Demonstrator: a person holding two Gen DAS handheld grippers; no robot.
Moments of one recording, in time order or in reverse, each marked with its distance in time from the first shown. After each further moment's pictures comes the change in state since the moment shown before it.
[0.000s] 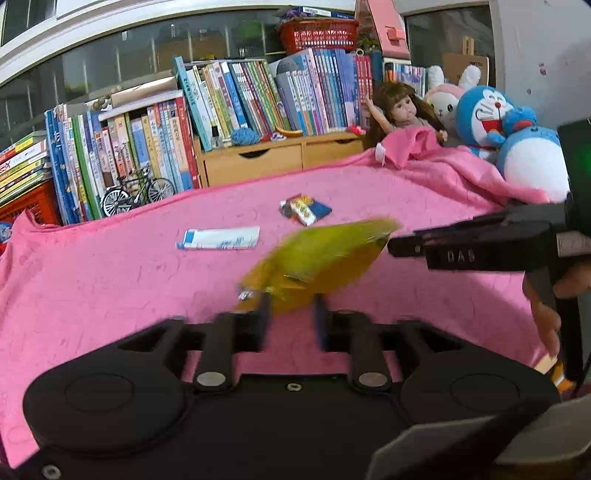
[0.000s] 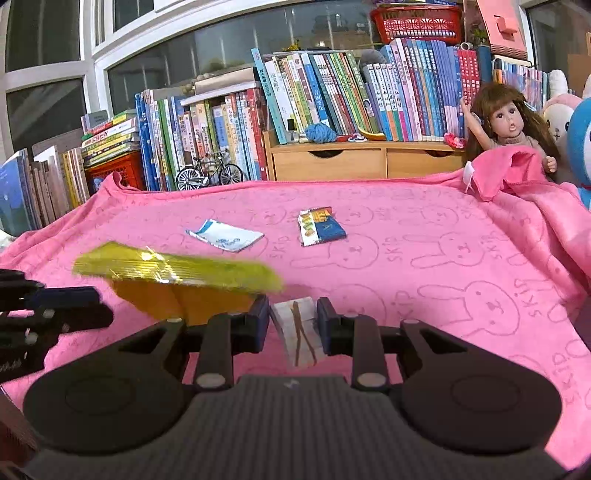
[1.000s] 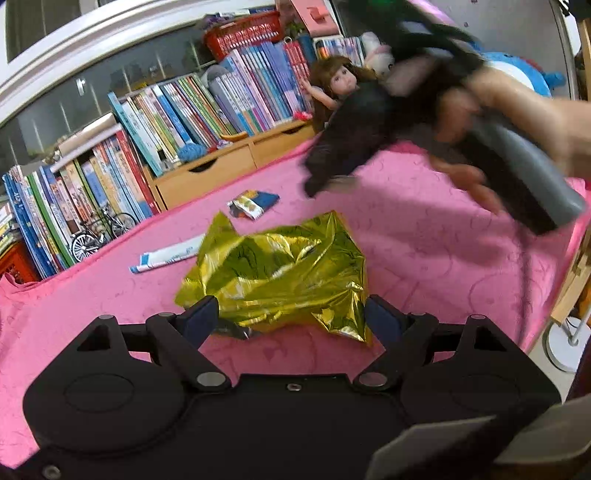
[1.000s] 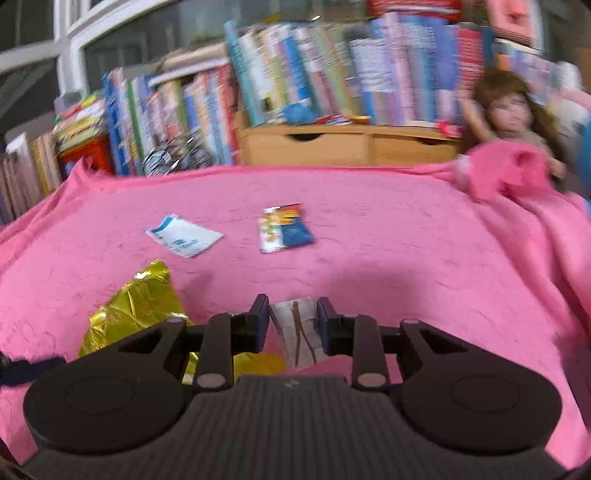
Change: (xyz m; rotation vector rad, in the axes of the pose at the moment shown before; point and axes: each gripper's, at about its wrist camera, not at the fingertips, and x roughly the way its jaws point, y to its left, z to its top) left arm 0.040 -0.075 -0.033 0.246 -0.034 -0.004; right arm 0.068 -0.023 0.039 -0.058 0.143 -0.019
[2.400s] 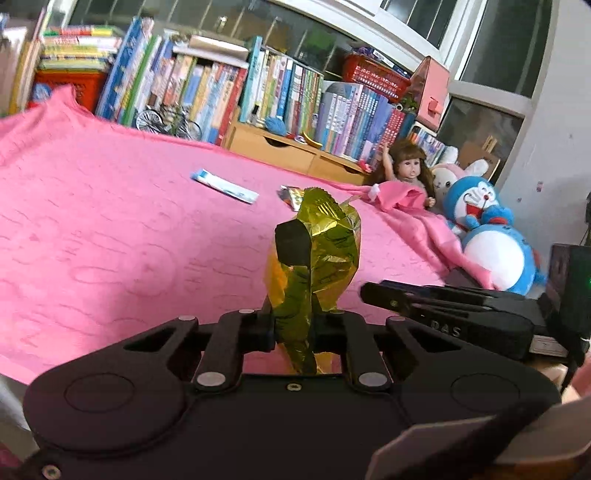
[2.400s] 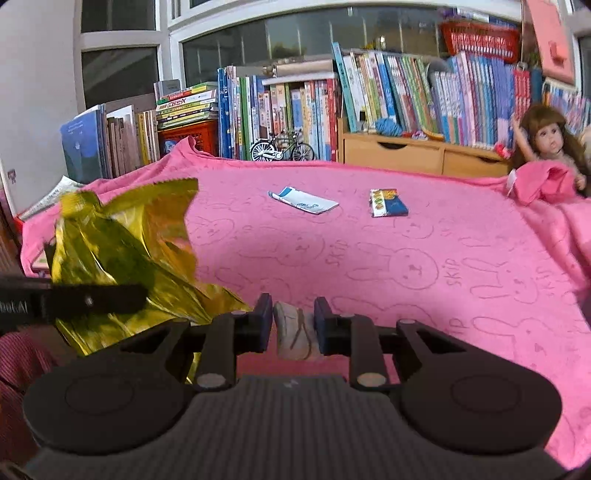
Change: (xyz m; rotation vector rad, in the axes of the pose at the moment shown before) left arm -0.132 0.074 -0.048 -0.693 -0.034 -0.098; right arm -0.133 0.078 -0.096 -0.102 -0.118 0.143
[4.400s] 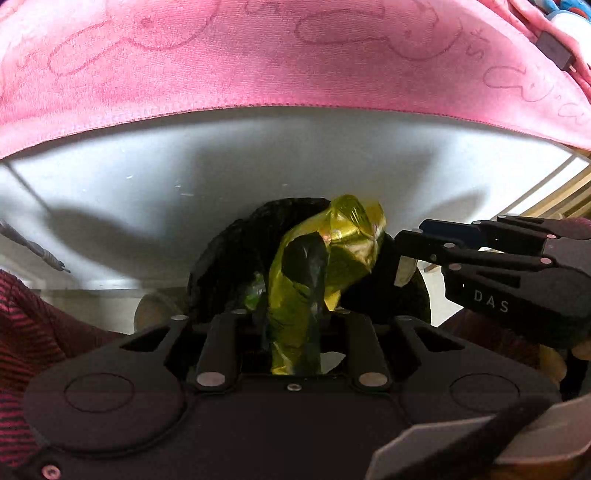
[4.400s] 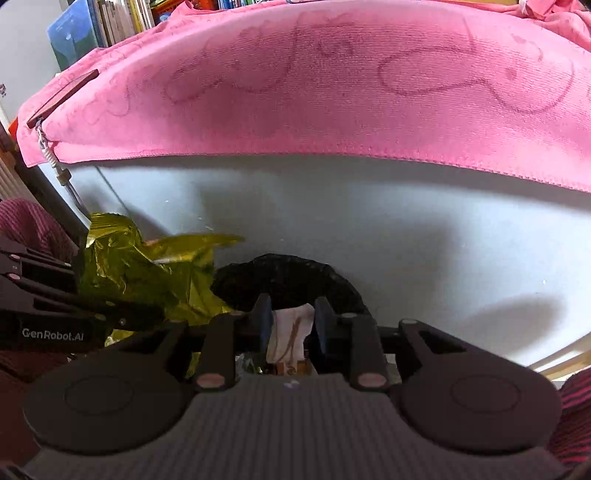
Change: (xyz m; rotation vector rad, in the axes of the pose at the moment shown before) left arm 0.043 0.037 -0.157 0.096 0.634 0.239; right arm 0.035 0.053 -0.152 0.125 0.366 0.041
